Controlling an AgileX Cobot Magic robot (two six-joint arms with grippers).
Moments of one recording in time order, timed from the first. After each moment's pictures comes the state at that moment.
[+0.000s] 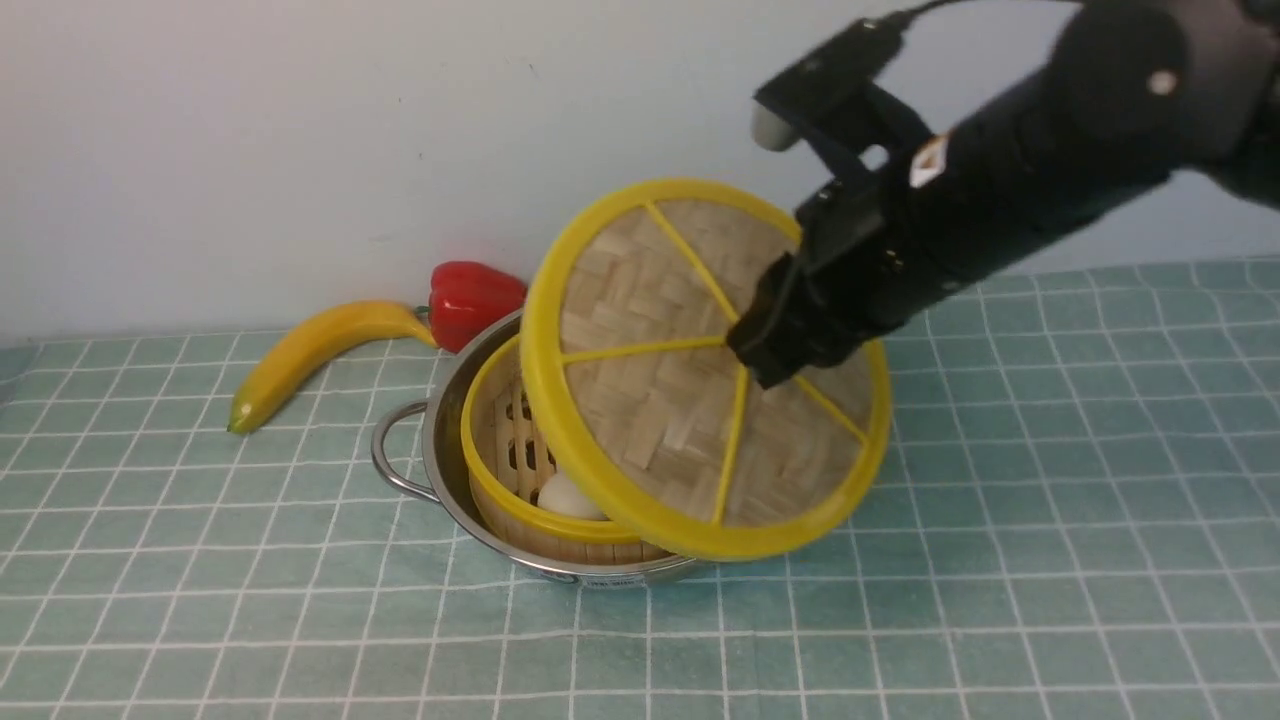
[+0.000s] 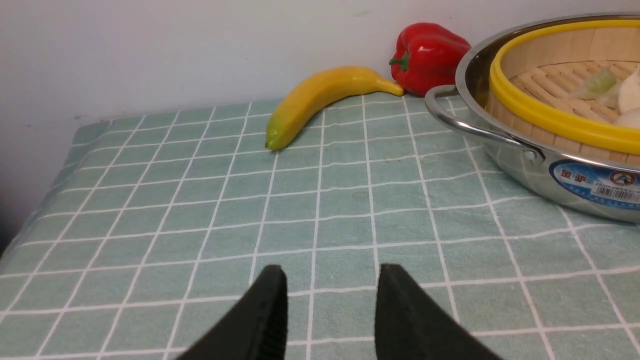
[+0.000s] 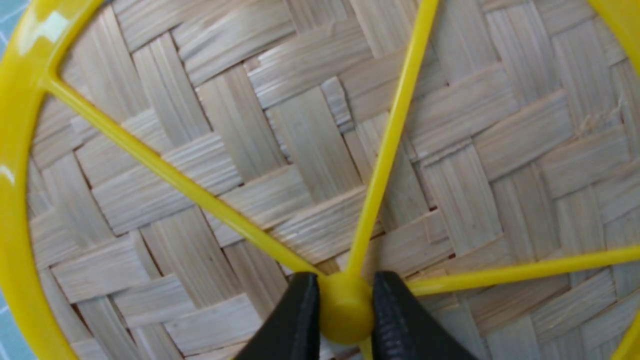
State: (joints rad) right arm 0.56 1.73 -1.55 0.31 0.93 -0.39; left arm 0.09 0.00 0.01 -0.09 0.34 0.21
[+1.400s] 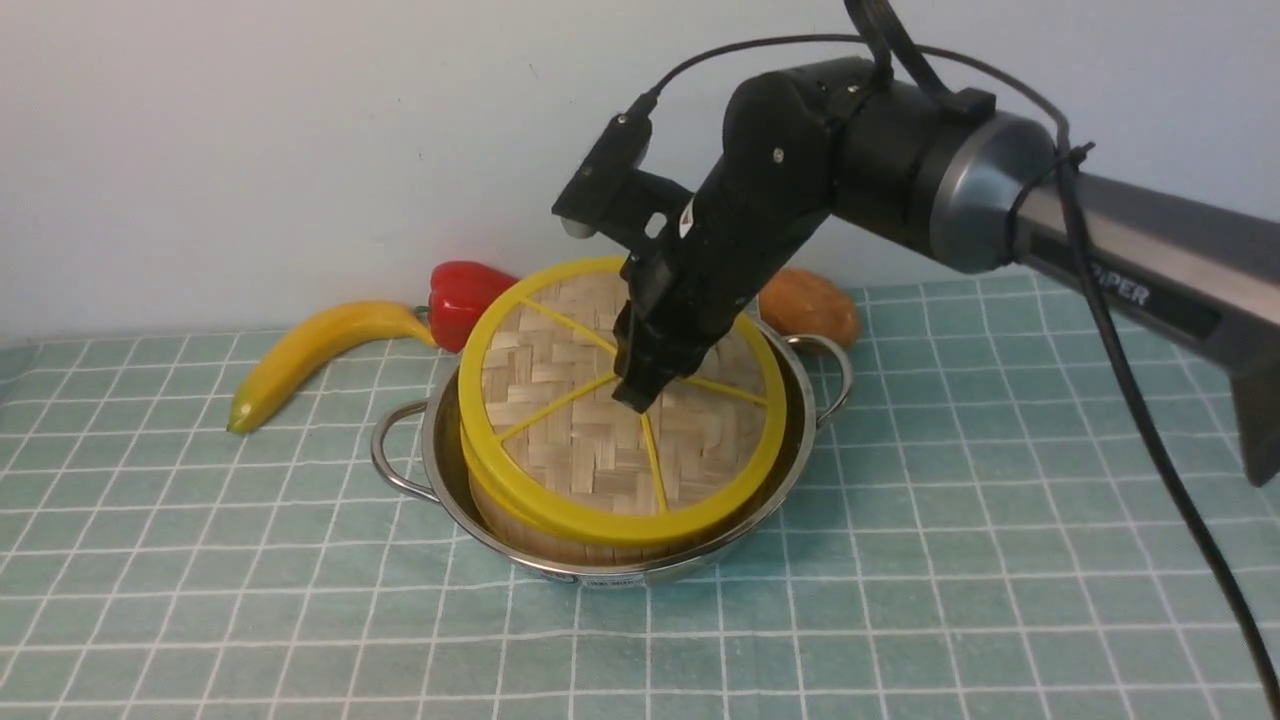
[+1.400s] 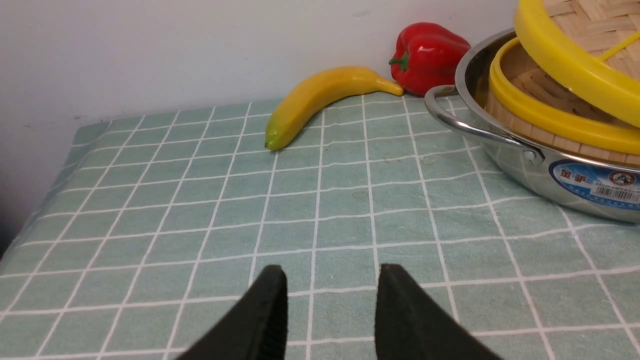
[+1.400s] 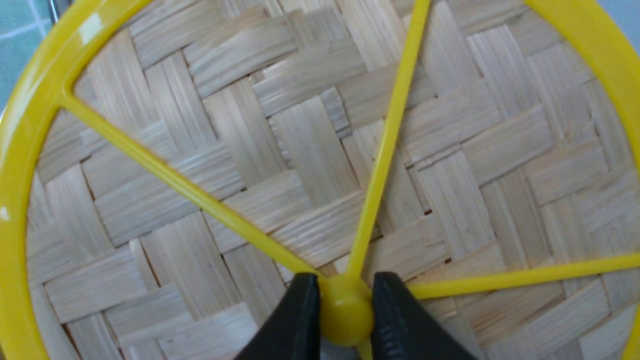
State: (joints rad) right arm 0.62 2.18 -2.00 0.20 1.03 -0.53; left arm 0.09 0.00 0.01 -0.09 0.34 0.21
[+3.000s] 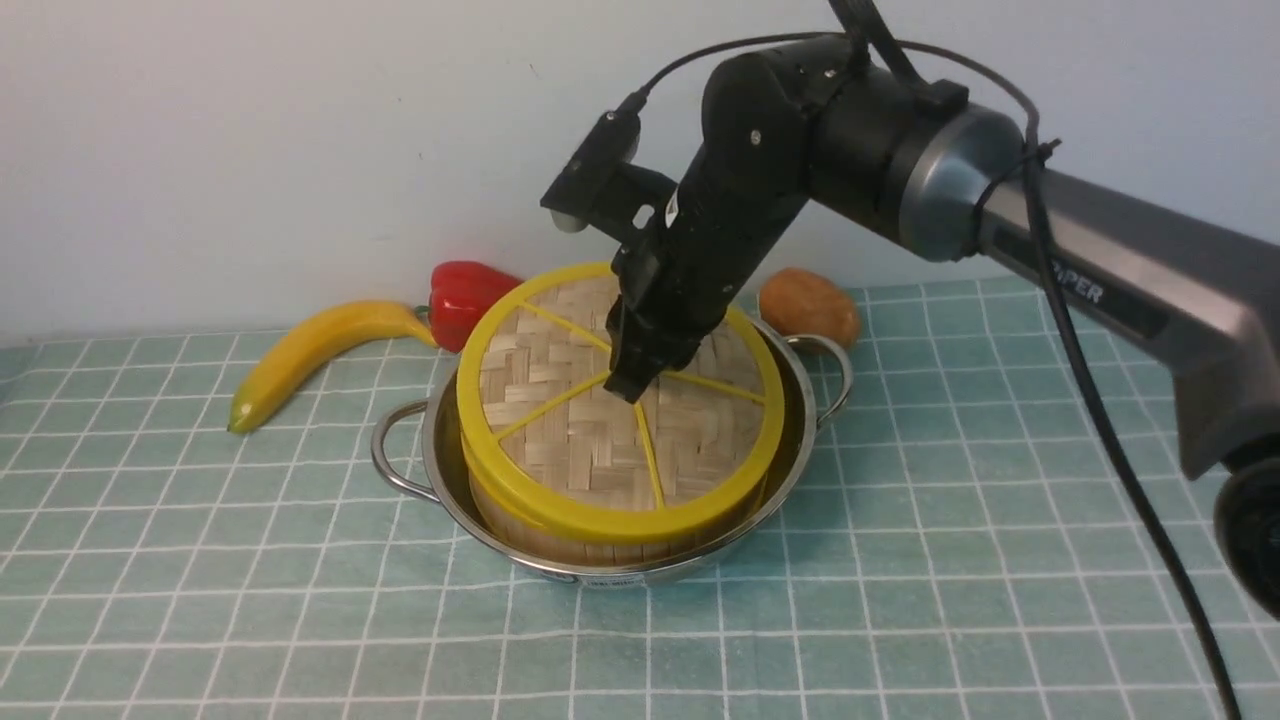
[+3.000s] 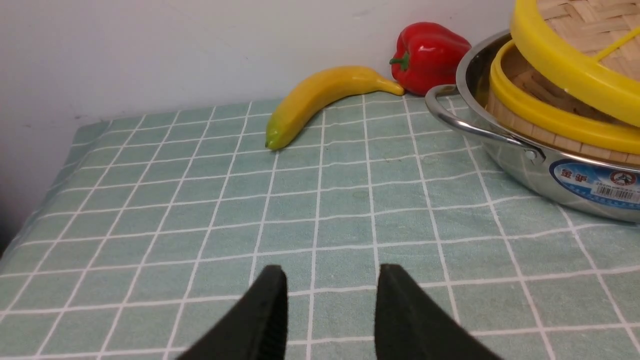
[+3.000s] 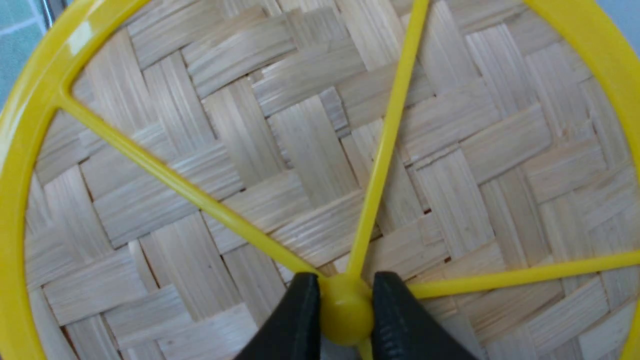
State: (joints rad) right arm 0.62 2.25 -2.13 0.19 1.13 -0.50; left arm 0.09 0.00 0.01 -0.09 0.34 0.21
